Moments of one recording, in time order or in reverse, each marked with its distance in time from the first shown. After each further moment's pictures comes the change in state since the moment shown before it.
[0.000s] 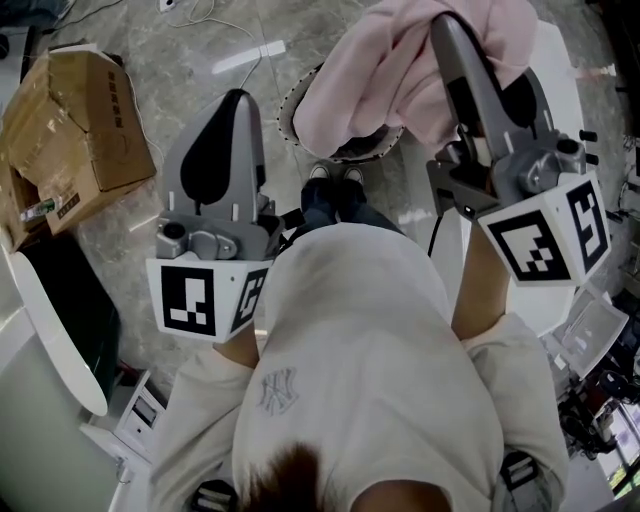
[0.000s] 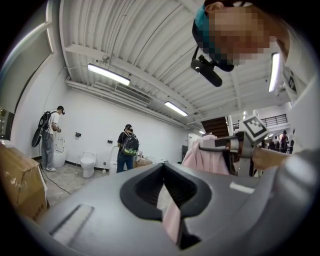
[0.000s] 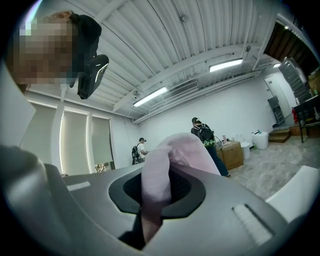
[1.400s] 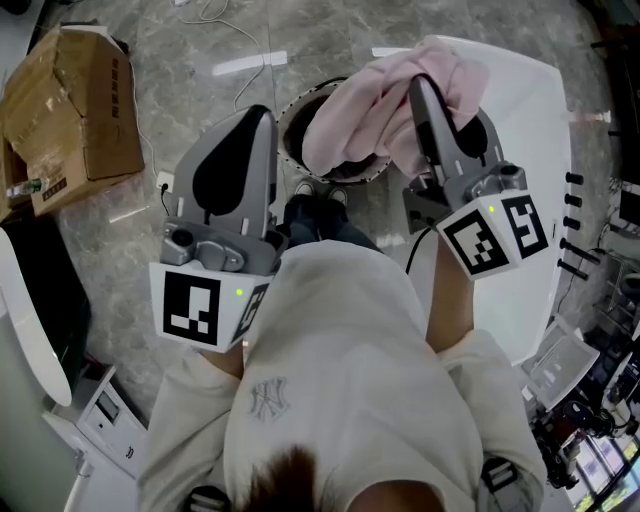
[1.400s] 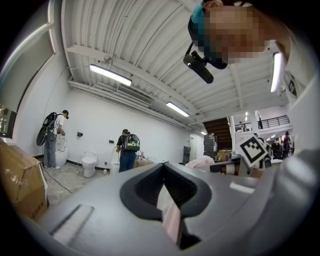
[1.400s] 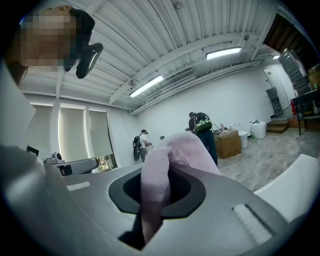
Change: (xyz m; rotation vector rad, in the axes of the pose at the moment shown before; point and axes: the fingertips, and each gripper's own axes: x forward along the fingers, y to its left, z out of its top) left arm 0.010 -0.014 0.000 -0.001 -0.010 0.009; right arm 0.004 -0.032 -0.066 0.051 0.109 -0.023
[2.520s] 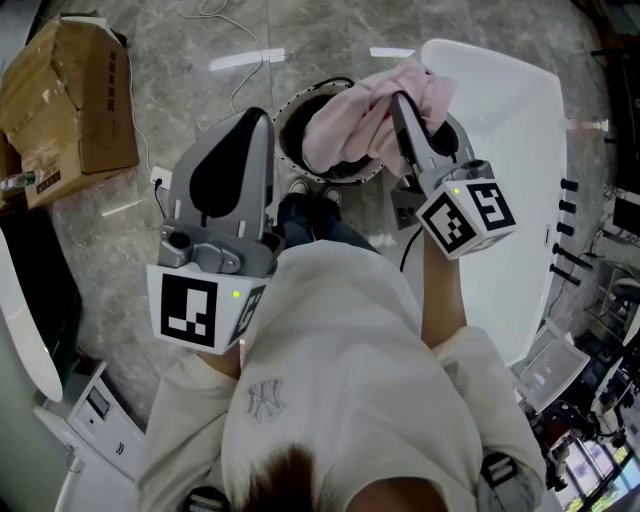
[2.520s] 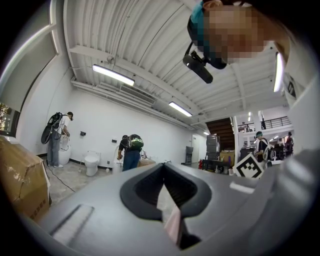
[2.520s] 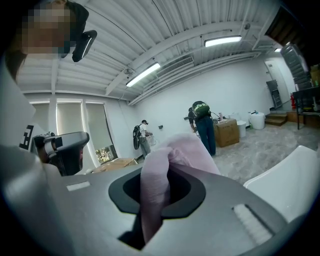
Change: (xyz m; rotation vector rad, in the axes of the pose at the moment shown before) left arm -0.004 0.011 -0.006 -0.012 0.002 0.032; right arm 0.017 -0.019 -0.068 0.025 0.114 -0.003
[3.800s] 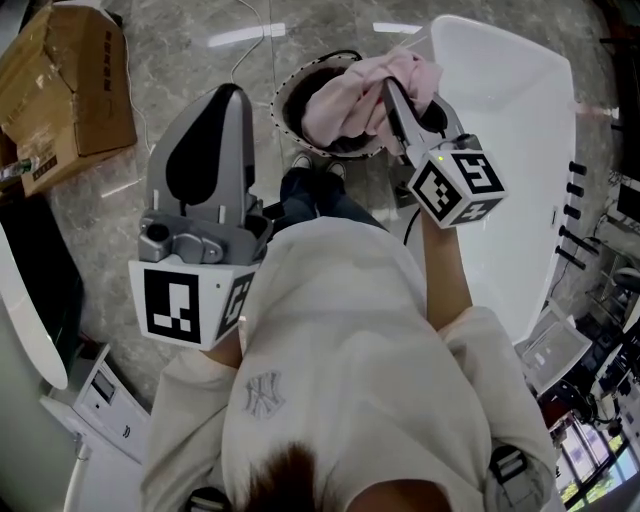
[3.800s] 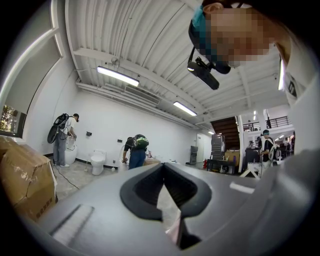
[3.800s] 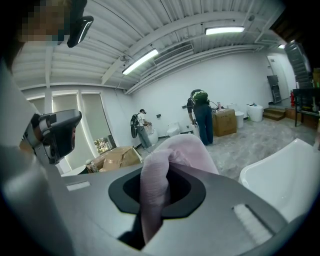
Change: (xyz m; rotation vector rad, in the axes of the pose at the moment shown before) left arm -0.018 0.029 -0.001 -0.019 0.011 0.064; right arm 0.017 -0.002 -0.062 0.004 0.134 -0.026
